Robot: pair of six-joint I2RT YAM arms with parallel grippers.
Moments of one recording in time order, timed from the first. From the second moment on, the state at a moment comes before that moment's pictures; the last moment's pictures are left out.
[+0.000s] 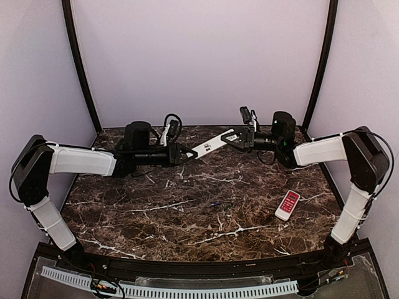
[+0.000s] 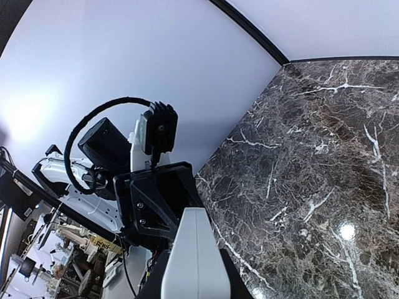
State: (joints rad) left arm -0.64 1.67 0.98 0.37 0.56 -0.65; right arm 0.48 1.76 1.00 0.72 -0.94 0.84
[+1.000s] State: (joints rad) left arm -0.65 1.66 1.08 0.02 0.37 -0.44; right arm 0.32 1.64 0.92 0.48 -0.81 0.70
